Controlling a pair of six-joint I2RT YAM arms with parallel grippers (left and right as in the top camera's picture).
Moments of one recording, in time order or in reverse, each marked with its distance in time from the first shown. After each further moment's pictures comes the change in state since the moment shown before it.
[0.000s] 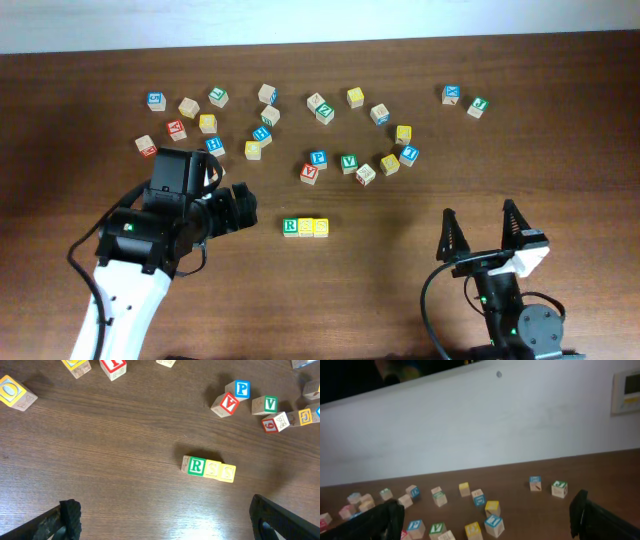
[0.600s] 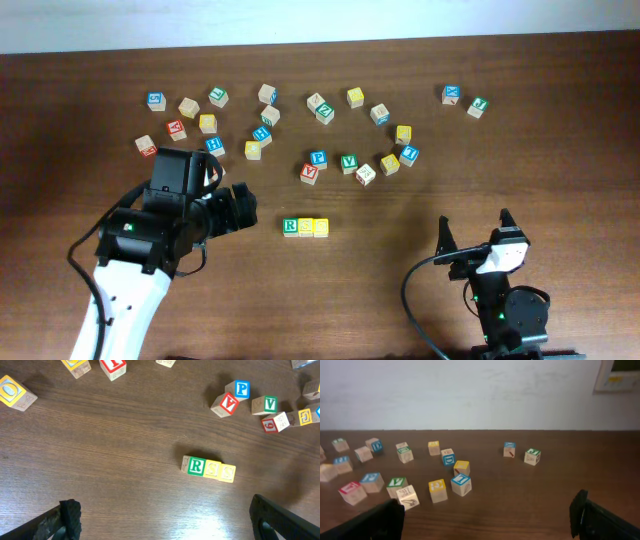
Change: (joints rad) left arm 0.000 0.000 0.000 0.000 0.000 0.000; right arm -0.048 -0.001 -0.081 -0.102 0.006 -0.189
